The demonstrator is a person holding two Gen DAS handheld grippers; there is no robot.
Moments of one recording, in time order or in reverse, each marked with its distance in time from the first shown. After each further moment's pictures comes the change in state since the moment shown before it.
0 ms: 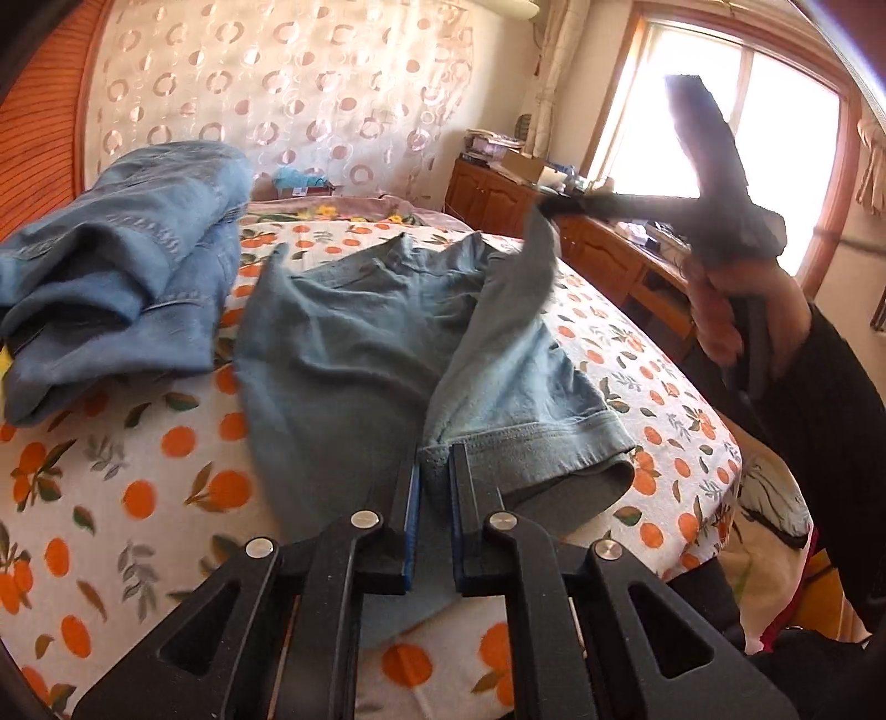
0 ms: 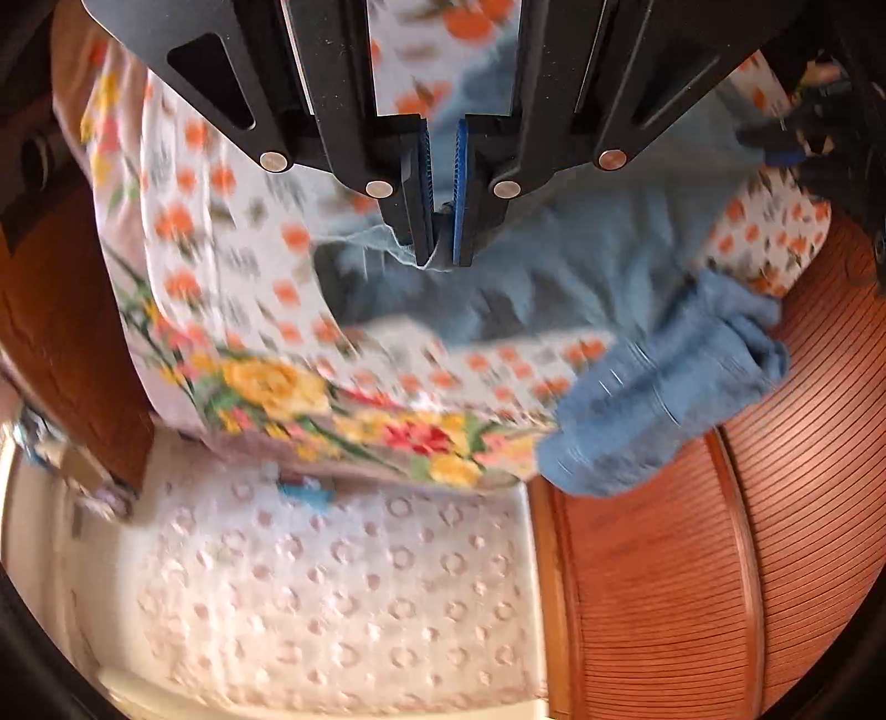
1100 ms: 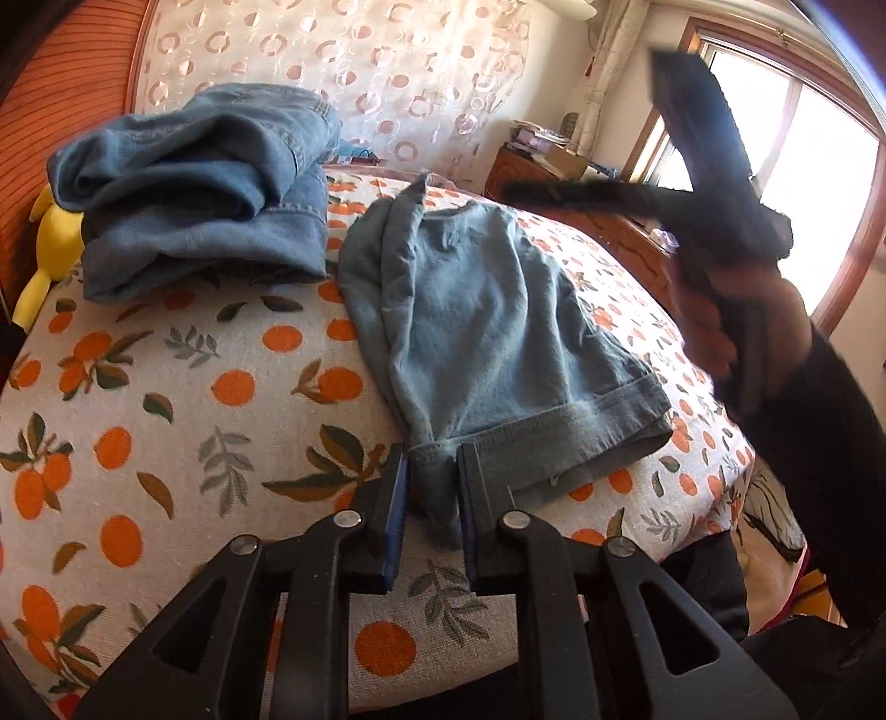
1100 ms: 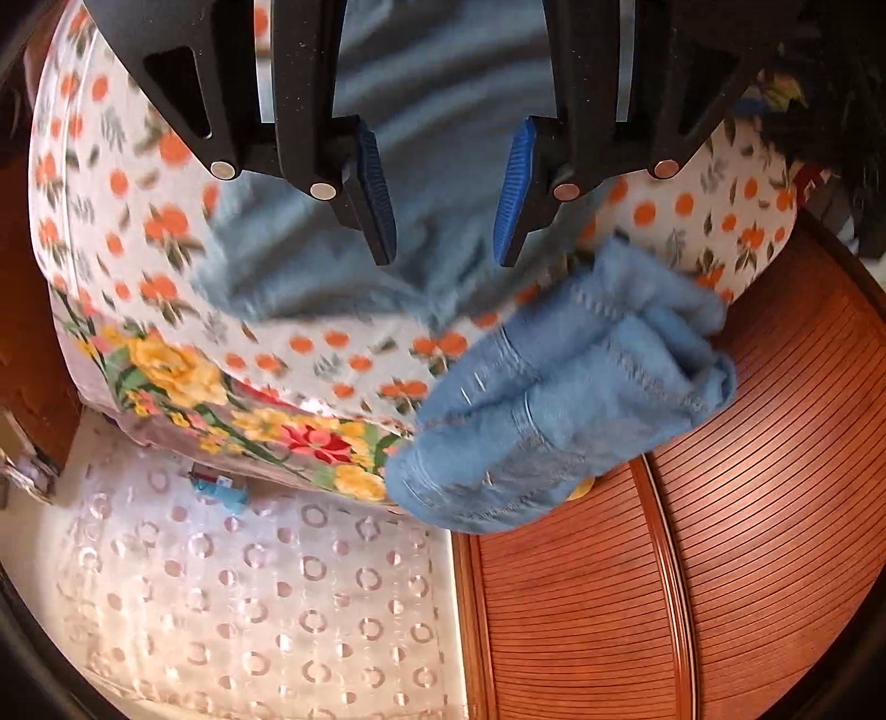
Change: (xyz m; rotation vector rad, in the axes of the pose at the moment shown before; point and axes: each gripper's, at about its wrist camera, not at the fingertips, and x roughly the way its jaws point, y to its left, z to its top) left arm -0.013 0.033 -0.033 -0.107 0.038 0.045; right arm 0.071 0.062 -0.002 -0.050 0.070 0.132
